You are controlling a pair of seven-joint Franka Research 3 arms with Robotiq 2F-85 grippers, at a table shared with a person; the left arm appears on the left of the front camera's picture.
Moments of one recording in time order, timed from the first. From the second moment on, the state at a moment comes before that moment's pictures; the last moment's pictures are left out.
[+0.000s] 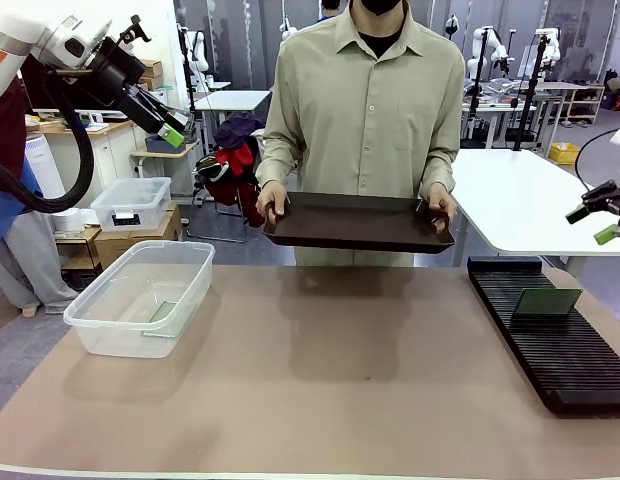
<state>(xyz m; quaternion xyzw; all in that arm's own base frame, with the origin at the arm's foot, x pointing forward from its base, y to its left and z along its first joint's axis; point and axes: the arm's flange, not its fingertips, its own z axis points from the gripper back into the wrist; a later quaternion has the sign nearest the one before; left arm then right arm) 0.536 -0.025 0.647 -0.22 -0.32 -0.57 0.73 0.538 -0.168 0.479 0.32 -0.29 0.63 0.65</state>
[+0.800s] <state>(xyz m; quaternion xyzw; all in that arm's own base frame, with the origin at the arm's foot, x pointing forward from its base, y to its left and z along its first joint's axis) 0.536 -0.026 0.647 -0.22 -0.32 -0.57 0.73 0.520 -0.128 0.597 0.25 -0.35 0.50 0.75</state>
